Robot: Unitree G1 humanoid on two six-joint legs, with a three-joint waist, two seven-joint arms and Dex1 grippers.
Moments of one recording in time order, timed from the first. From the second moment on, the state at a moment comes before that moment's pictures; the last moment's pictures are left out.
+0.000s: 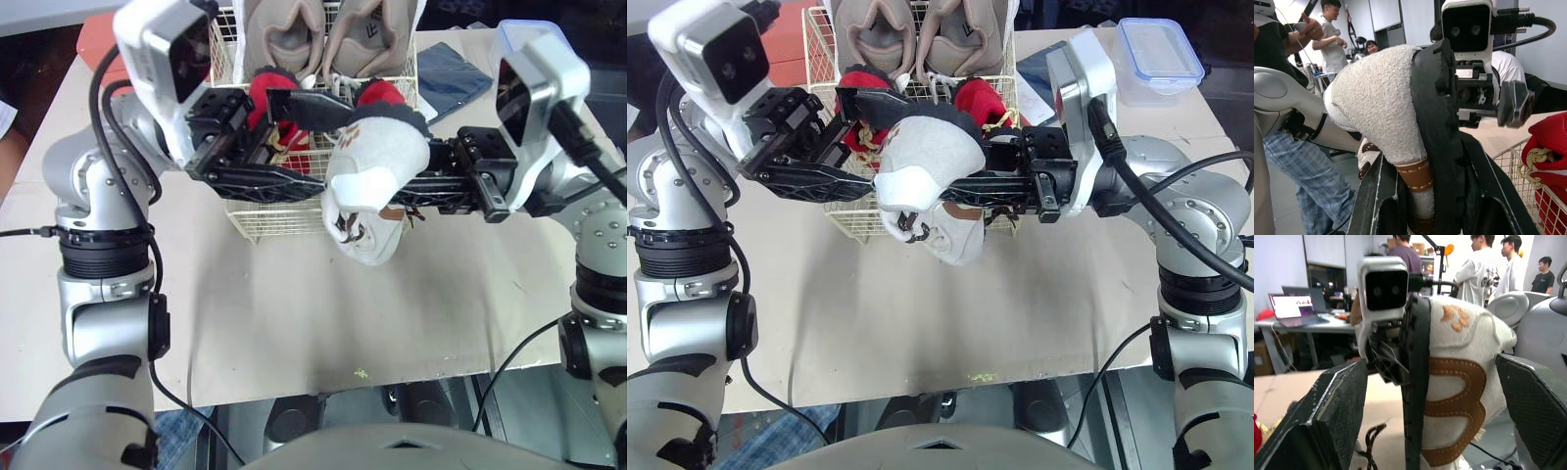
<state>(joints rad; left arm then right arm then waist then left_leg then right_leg) -0.87 0.69 0.07 -0.06 -0.95 0.75 -1.46 -0.74 -0.55 -0.01 -0.39 1.06 0.82 0.95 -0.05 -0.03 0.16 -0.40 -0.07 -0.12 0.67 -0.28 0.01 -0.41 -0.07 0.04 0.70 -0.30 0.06</state>
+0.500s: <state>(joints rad) -0.86 0.68 0.03 -0.07 -0.92 0.76 -1.48 -0.74 -0.53 -0.01 -0.38 1.06 0.81 0.93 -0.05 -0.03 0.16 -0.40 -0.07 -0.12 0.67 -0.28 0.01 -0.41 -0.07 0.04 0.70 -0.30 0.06</state>
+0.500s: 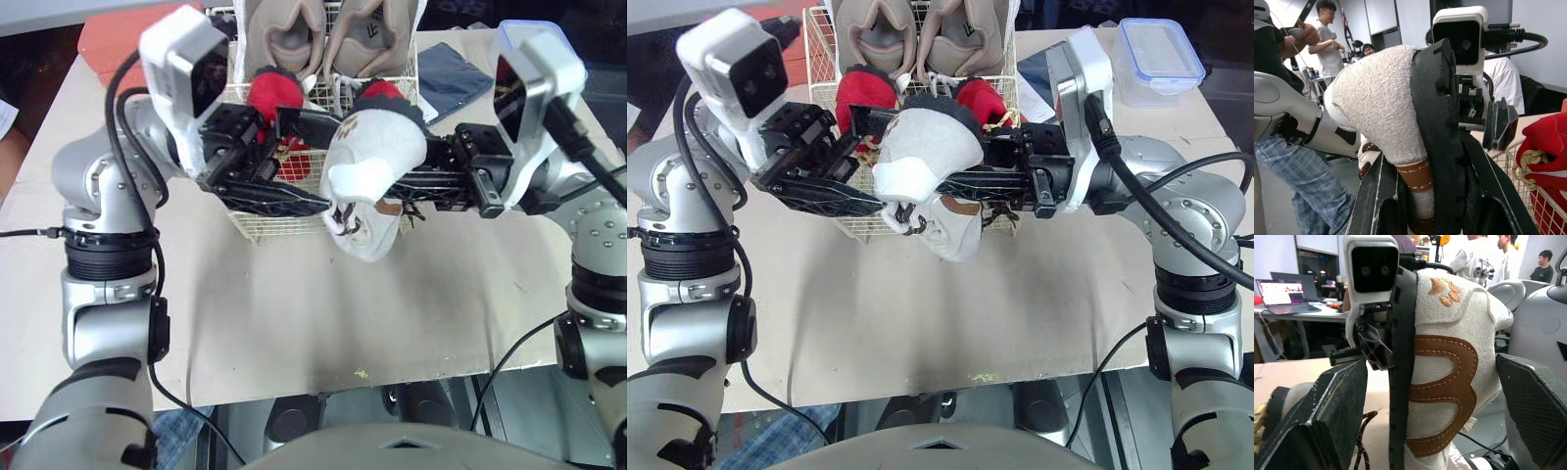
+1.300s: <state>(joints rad) -0.76 0.66 0.13 -0.13 -0.89 0.74 -1.34 -0.69 -0.65 -0.08 -0.35 1.03 0.81 0.97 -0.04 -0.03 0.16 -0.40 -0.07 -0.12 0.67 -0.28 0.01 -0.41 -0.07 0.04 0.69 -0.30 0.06</state>
